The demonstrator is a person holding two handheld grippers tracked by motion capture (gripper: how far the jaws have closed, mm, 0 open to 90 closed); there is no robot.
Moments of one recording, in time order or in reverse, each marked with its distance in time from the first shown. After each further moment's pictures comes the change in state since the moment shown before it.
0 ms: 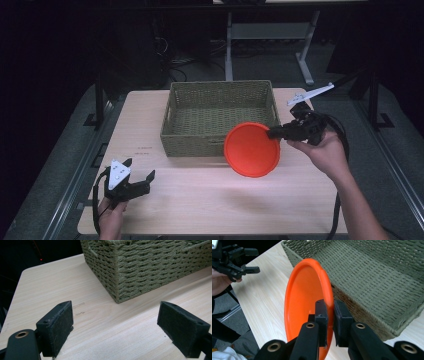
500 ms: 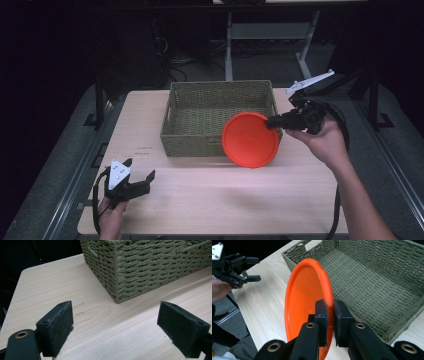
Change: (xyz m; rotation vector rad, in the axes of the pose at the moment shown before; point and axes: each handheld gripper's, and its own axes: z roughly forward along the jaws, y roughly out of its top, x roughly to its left) left arm 0.000 0.000 0.000 0.000 -0.004 -0.002; right arm 0.001 0.025 -0.009 -0.017 -0.013 -0.015
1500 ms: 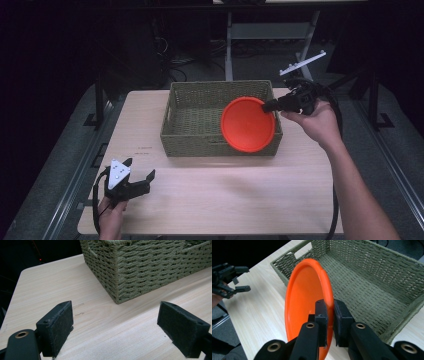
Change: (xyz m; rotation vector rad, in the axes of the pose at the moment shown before) left arm 0.001 0.000 0.001 -0.004 -0.006 -0.003; right arm -0.023 0.037 0.010 0.017 -0.029 0.011
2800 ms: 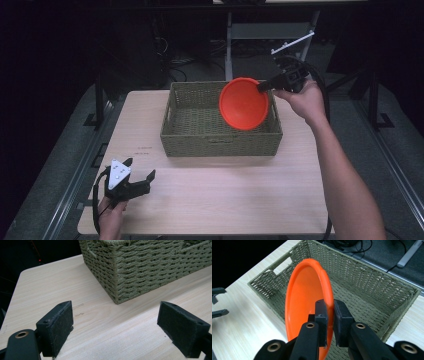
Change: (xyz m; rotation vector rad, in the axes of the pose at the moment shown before) left arm 0.000 0.000 0.000 -0.005 -0.002 0.007; right arm -0.029 0.046 0.020 -0.004 -0.079 0.065
